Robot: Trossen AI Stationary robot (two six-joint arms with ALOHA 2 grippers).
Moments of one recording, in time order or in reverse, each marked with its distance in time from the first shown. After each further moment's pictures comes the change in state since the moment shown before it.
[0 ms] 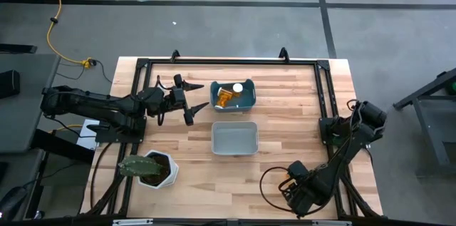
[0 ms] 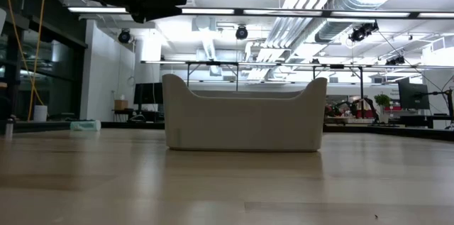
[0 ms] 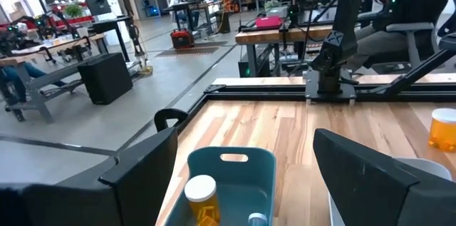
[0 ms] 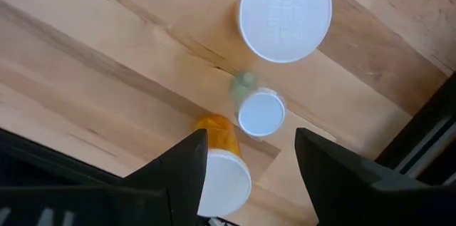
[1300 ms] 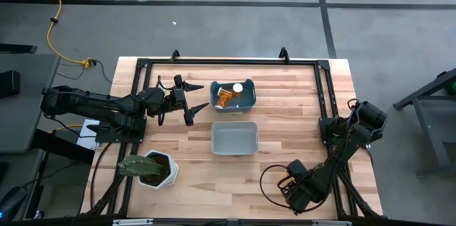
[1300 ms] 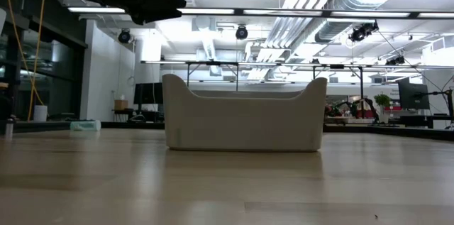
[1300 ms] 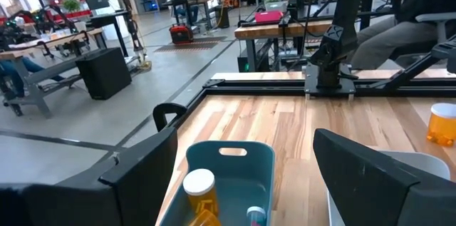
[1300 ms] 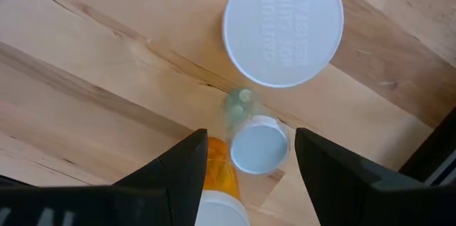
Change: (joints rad) left arm 0.000 0.000 0.000 -0.020 0.000 -0.010; right arm -0.008 0.003 -0.109 0.109 0.000 0.031
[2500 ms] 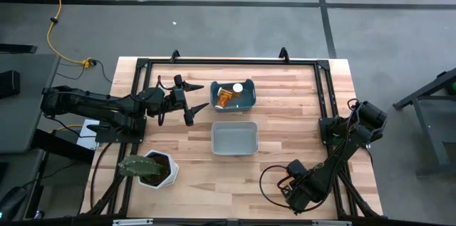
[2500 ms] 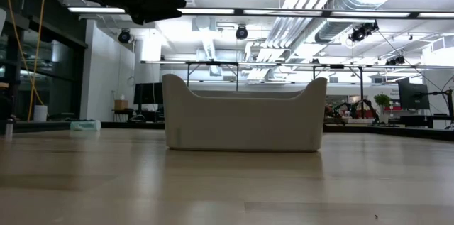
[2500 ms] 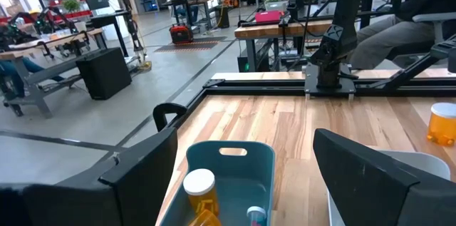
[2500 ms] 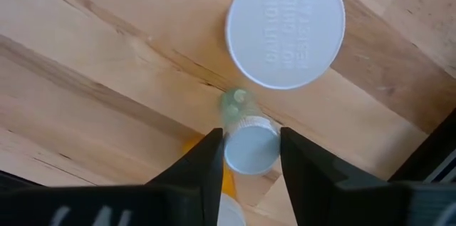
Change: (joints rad) left arm 0.000 0.000 0.000 0.000 0.000 0.002; right arm -0.002 -0.001 0.000 -0.003 0.000 -0.035
